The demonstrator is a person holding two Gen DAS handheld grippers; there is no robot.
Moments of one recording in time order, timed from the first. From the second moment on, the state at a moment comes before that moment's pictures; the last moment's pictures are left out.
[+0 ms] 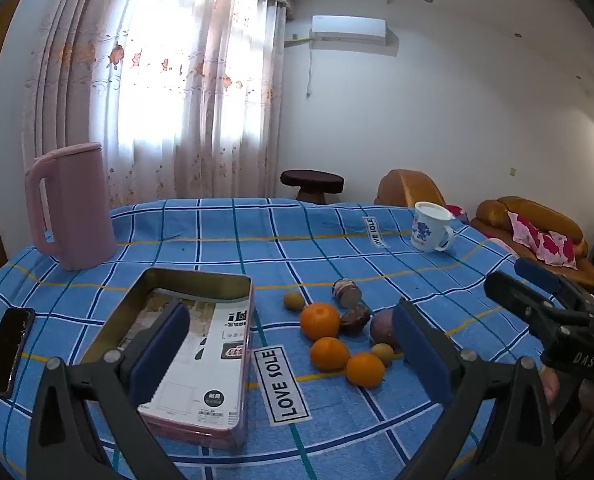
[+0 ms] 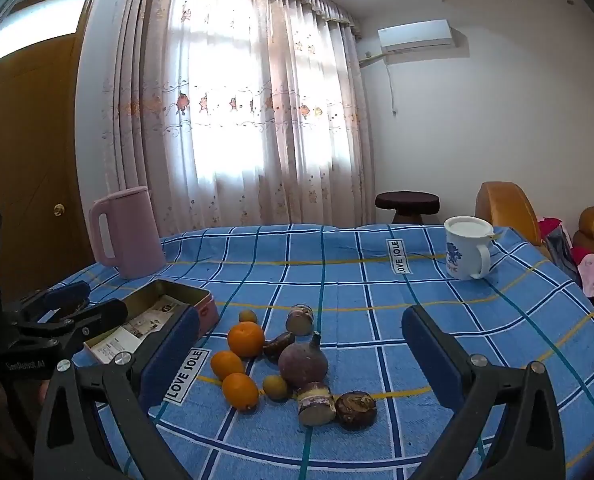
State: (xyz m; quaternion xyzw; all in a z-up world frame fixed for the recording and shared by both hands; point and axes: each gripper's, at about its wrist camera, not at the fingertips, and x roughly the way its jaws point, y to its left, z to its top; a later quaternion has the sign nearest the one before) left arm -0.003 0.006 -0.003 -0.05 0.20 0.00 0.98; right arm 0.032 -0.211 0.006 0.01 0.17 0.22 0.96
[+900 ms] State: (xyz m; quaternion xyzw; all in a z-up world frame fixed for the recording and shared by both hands) left arm -0.001 0.010 -0.005 -0.06 0.20 0.00 0.98; right arm 0.033 -0.207 0.001 0.02 0.18 0.22 0.96
